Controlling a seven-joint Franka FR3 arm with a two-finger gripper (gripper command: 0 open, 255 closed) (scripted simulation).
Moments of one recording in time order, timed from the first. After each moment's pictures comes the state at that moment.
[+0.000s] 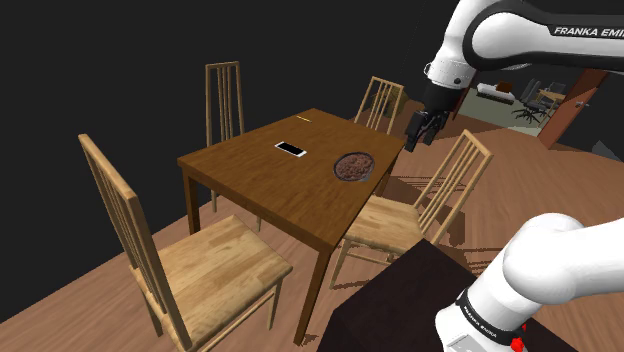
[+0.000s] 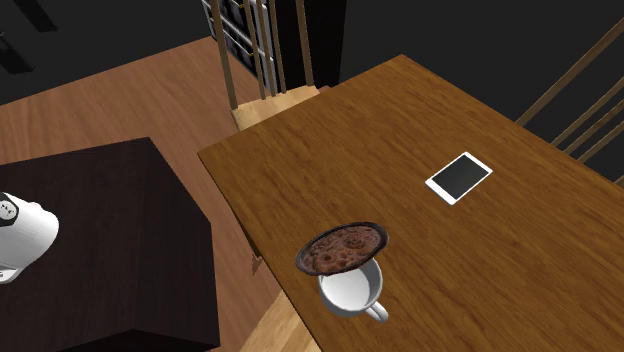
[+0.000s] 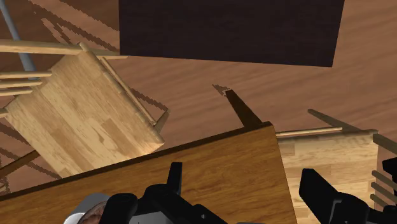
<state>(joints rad) -0.02 -0.74 -0.01 -2.41 -0.04 1.69 -0.02</state>
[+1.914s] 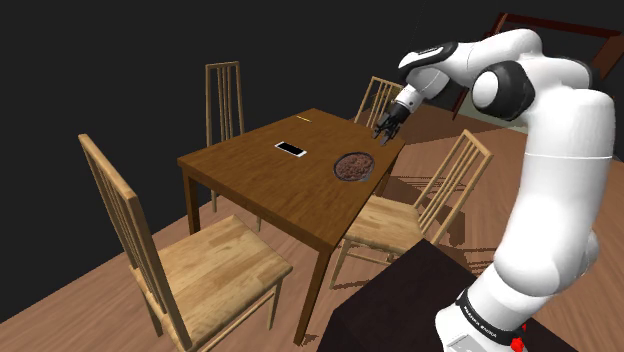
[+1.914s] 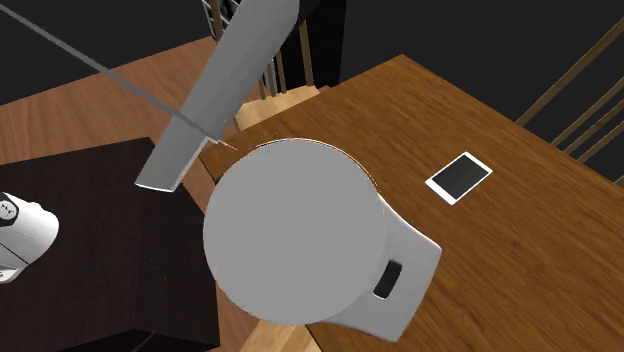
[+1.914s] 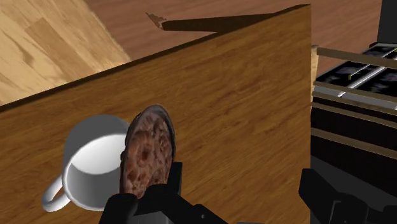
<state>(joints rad) -0.19 0.42 -0.46 -1.58 0.65 1.66 -0.81</state>
